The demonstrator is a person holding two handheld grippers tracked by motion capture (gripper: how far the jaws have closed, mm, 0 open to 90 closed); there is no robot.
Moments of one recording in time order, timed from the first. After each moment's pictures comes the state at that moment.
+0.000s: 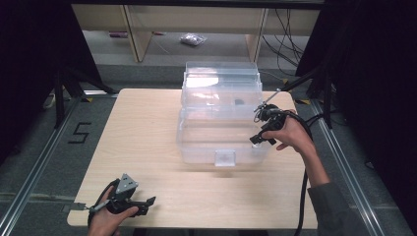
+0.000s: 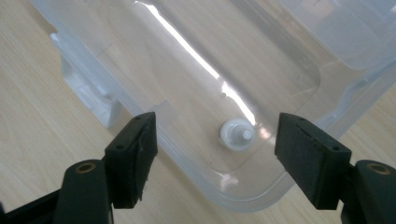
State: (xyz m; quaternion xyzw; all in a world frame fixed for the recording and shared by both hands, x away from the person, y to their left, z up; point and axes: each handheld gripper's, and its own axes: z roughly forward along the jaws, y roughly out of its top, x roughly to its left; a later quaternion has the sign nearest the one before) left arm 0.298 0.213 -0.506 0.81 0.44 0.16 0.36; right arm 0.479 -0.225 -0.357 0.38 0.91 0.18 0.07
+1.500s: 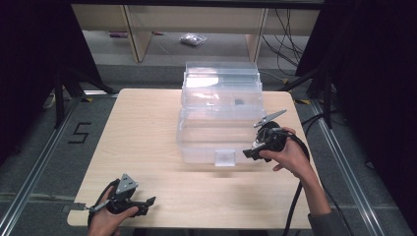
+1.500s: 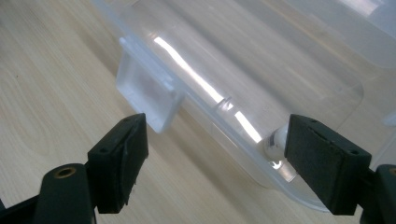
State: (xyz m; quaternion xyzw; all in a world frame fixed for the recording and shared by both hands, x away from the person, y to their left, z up) left arm 0.299 0.214 -0.505 0.81 0.44 0.16 0.36; right arm 0.424 -0.218 -0.375 0.40 0.88 0.26 0.08
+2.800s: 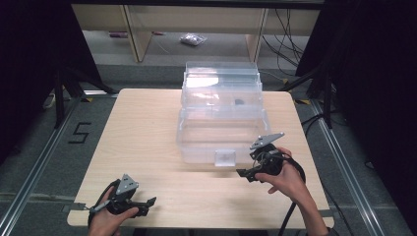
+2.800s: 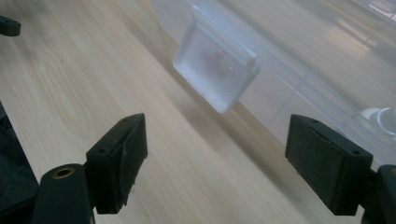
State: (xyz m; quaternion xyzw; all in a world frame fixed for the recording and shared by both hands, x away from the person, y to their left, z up) left arm 0.297 0.213 -0.503 0.81 0.43 0.16 0.36; right arm 0.378 -0.209 -0.405 0.34 0.88 0.31 0.08
